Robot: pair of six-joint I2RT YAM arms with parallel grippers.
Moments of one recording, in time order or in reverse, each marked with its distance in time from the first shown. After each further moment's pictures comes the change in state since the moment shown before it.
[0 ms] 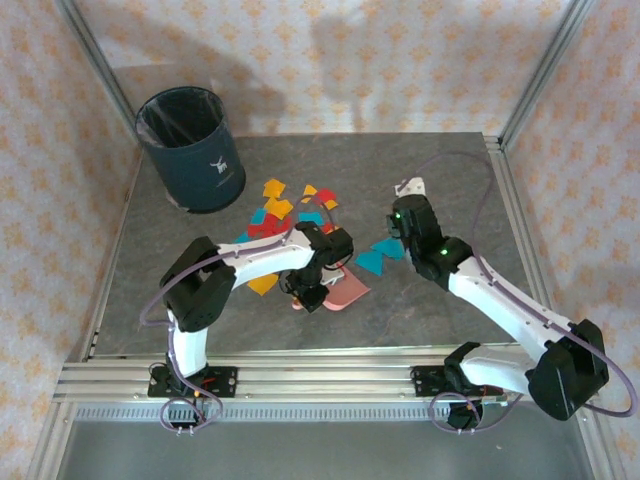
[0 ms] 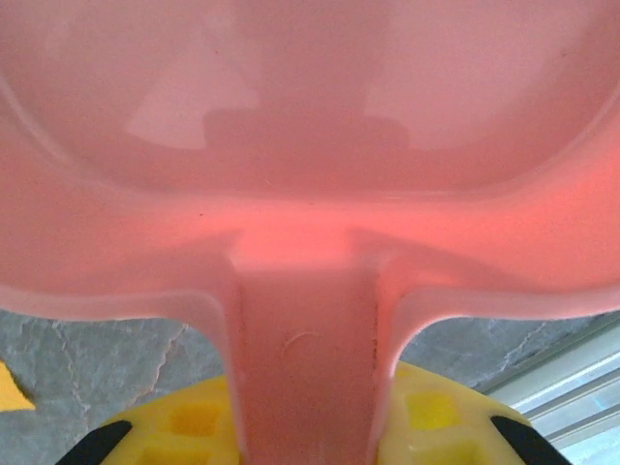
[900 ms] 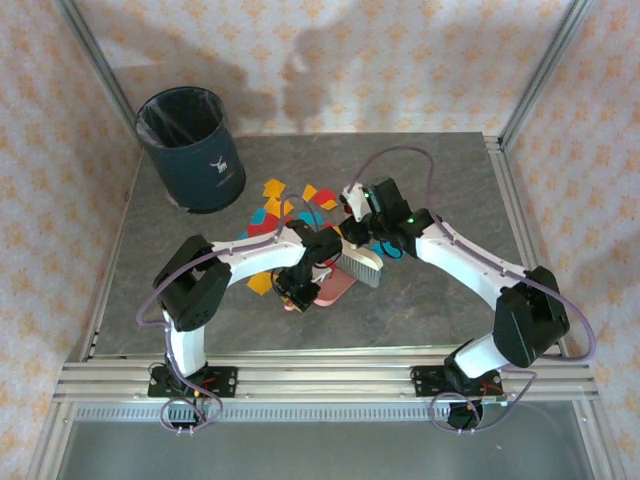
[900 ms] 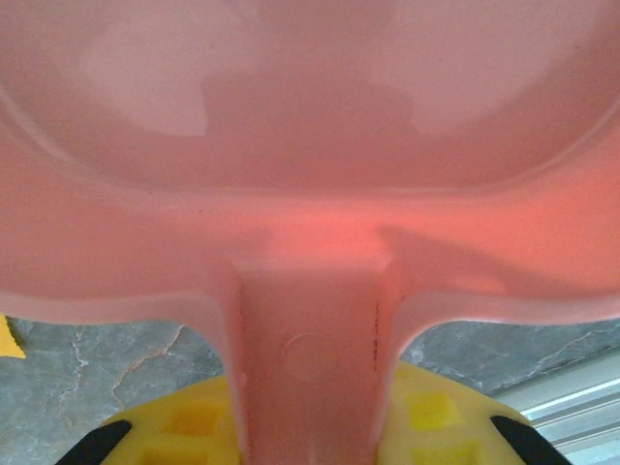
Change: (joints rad) left arm 0.053 -0.040 -0.069 0.005 0.010 -0.121; right arm 0.037 0.312 0.223 -0.127 -0.716 -0.153
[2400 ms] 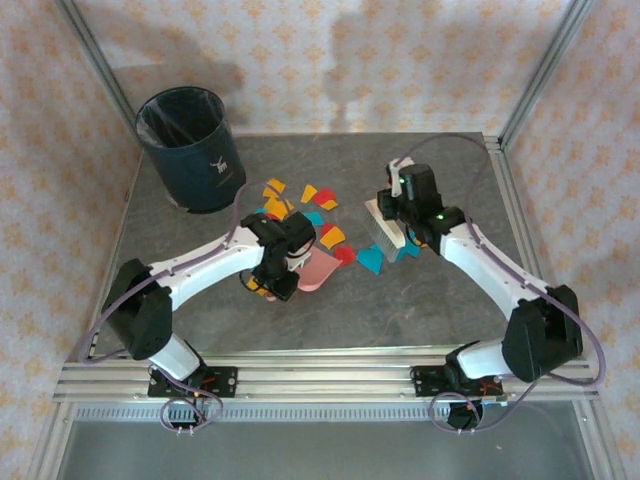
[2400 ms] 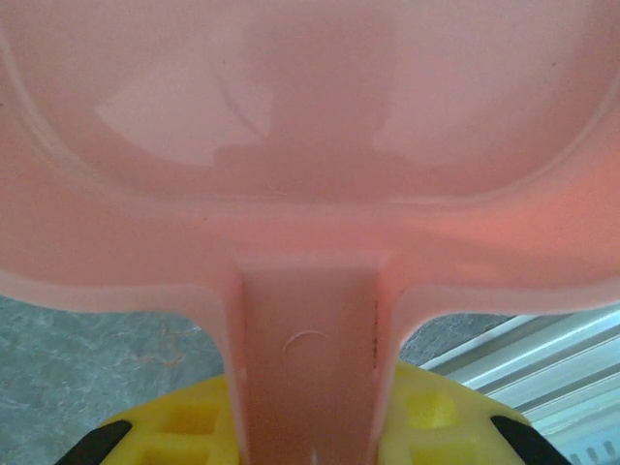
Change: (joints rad) left arm 0.077 -0.288 -0.103 -0.013 -0.044 0.007; right arm -0.165 -0.075 -0.024 0.115 0.241 0.126
